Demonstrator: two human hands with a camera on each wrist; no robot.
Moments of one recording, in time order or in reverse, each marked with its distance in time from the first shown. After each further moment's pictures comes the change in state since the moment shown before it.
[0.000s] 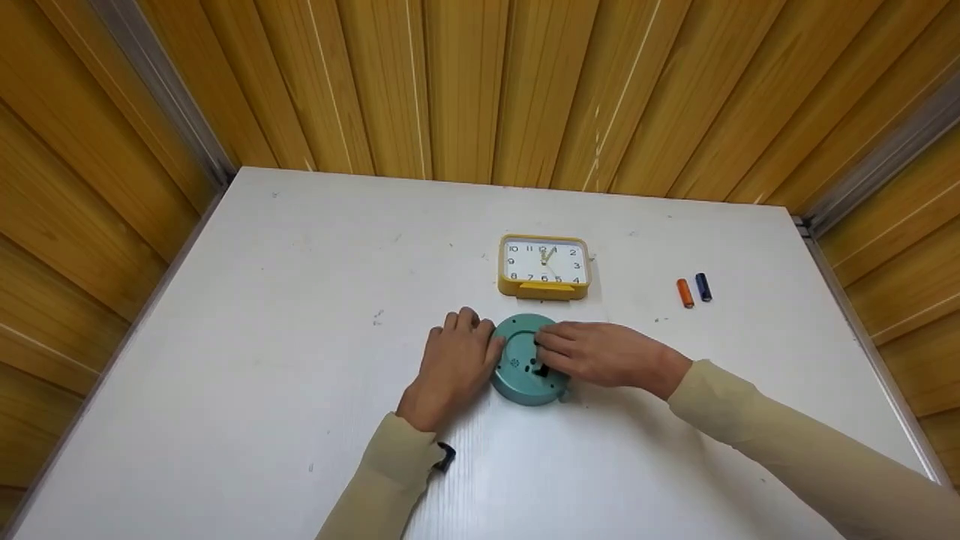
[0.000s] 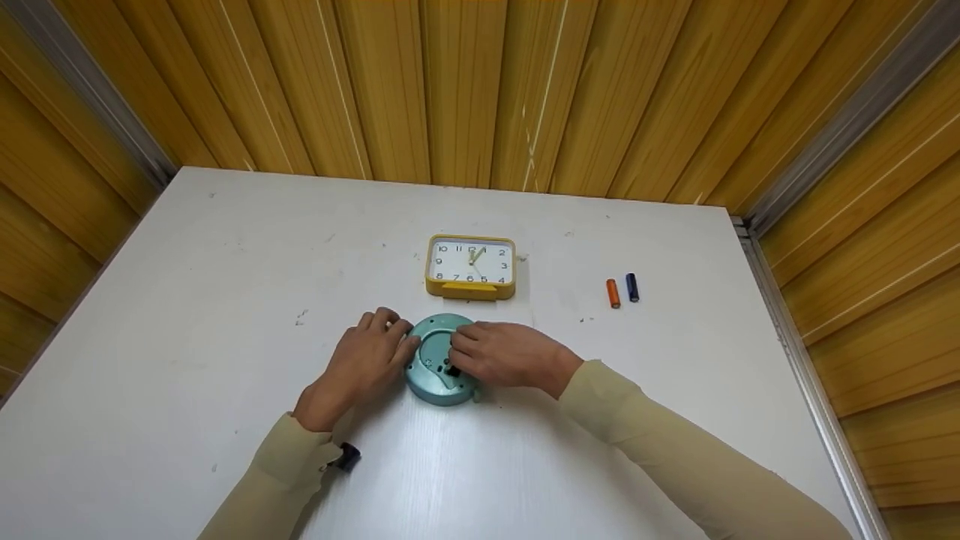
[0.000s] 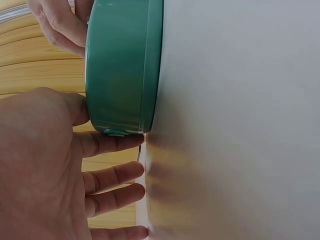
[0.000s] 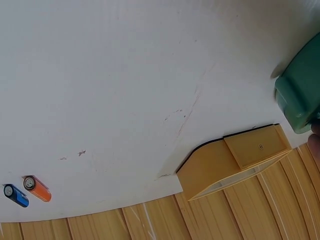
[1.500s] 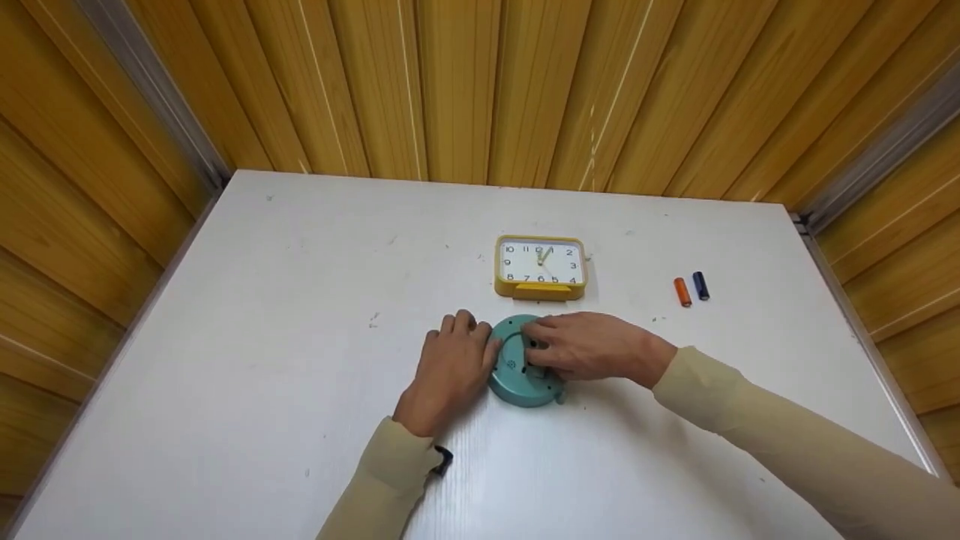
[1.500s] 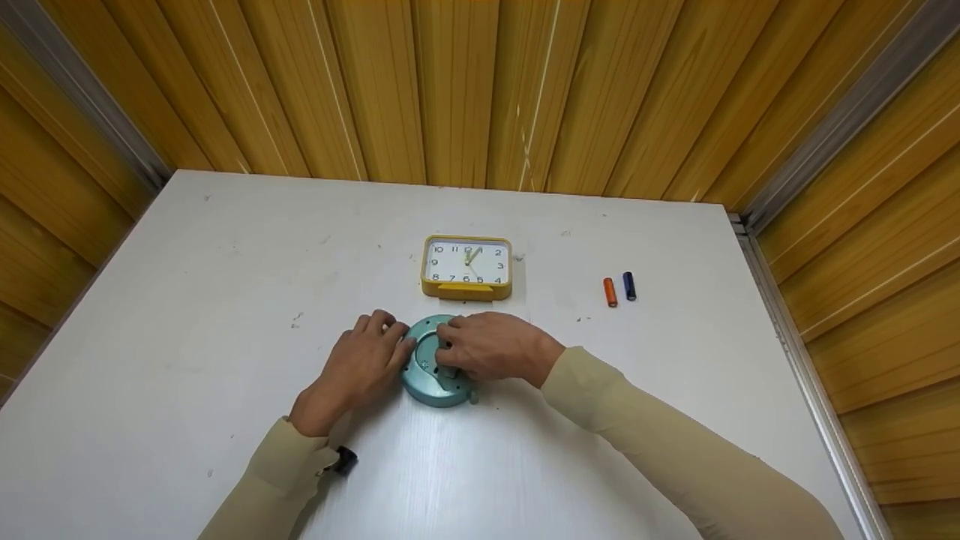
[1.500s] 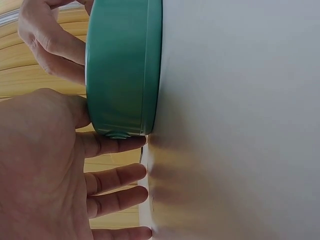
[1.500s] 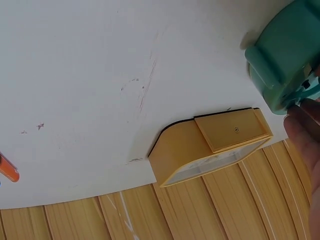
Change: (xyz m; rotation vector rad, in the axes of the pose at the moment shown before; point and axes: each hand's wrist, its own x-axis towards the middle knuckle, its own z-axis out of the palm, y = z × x) left_hand 0.000 0.001 -0.001 0.031 -0.031 -0.002; right_hand 0.019 0.010 -0.010 0.156 -0.058 0.038
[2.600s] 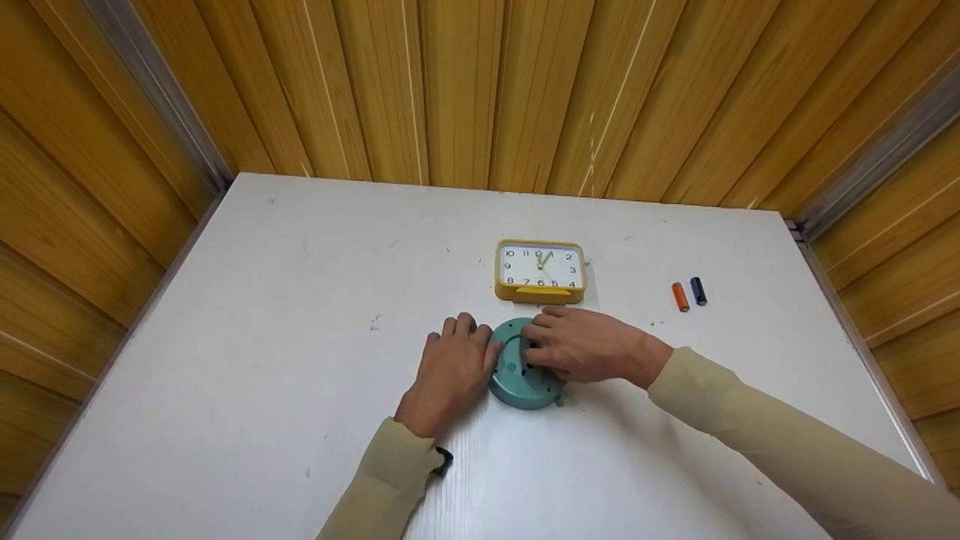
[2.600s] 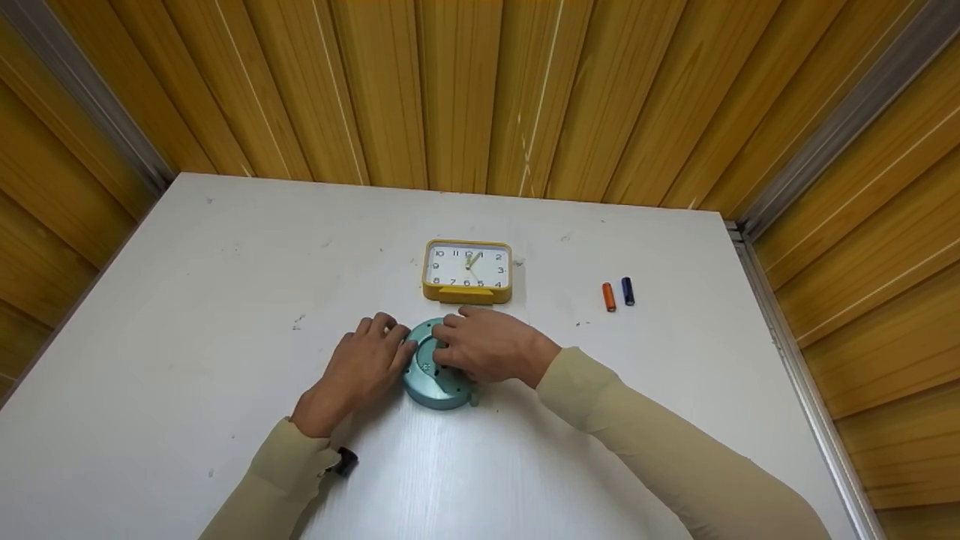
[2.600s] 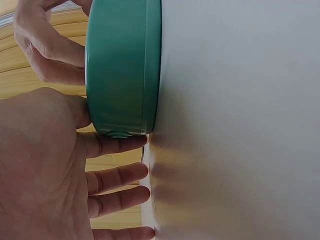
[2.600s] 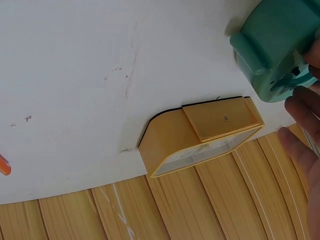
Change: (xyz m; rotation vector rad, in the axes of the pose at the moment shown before) left_hand -0.001 0.001 0.002 0.045 0.037 0.011; right_hand 0.007 0.001 -0.009 -0.028 -0.050 0.011
